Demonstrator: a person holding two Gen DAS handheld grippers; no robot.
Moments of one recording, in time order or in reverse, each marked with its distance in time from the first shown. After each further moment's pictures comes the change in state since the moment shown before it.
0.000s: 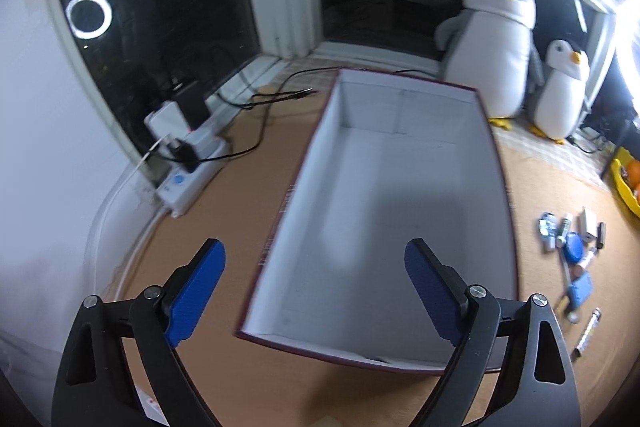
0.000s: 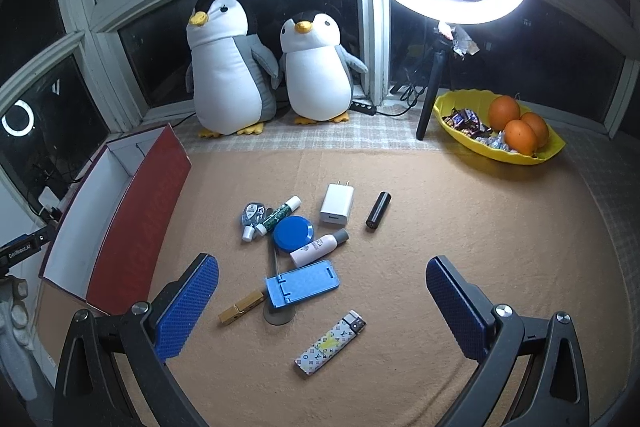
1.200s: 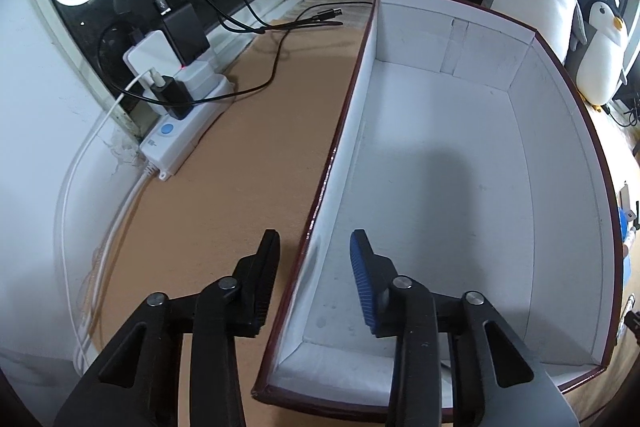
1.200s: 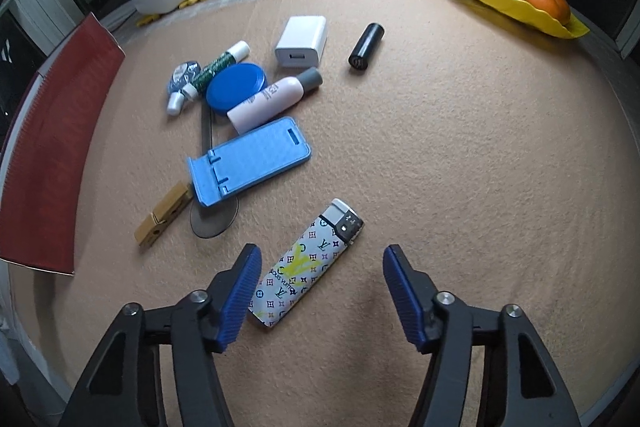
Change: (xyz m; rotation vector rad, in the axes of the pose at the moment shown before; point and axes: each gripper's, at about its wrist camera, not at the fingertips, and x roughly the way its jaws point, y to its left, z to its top) left arm 0.075 0.019 -0.016 0.012 0.166 0.013; right arm 0.106 -0.017 -0.073 0.059 0.383 -0.052
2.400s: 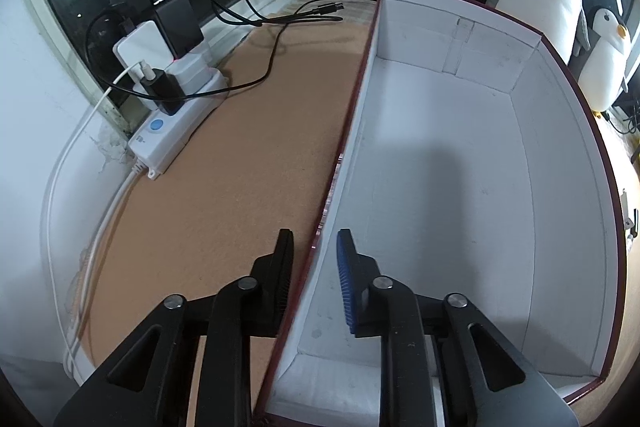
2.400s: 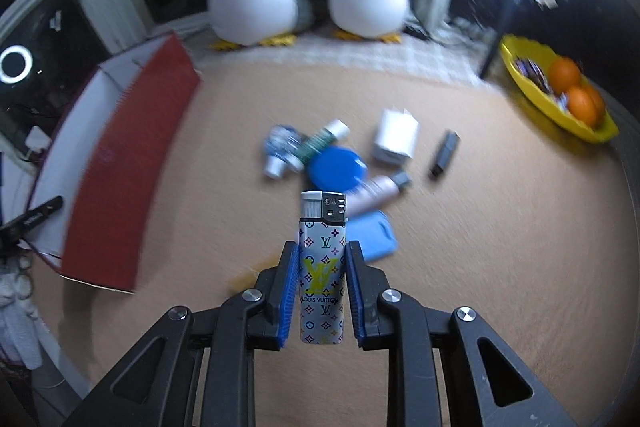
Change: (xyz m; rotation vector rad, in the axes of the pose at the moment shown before) left arm 0.011 0.003 0.003 -0.025 0.008 -0.024; right arm -0.064 0.085 0.045 -0.224 -0.150 0.095
